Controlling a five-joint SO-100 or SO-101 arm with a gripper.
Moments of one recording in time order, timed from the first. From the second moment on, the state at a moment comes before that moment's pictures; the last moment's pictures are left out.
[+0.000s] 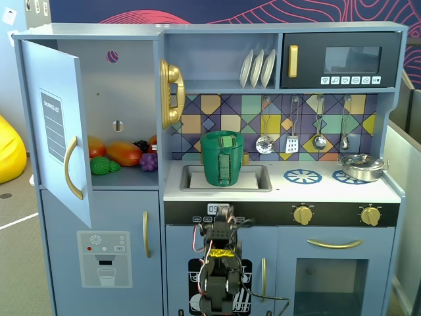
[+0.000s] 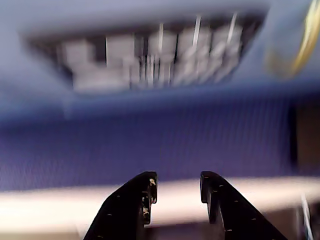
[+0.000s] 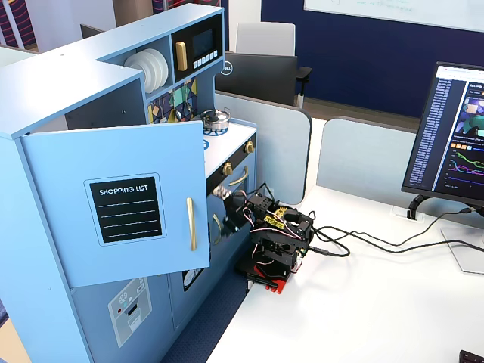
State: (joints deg) arm 2.4 177.8 168.7 62.5 -93.4
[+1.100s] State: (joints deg) arm 2.5 182.5 170.7 78.0 -88.6
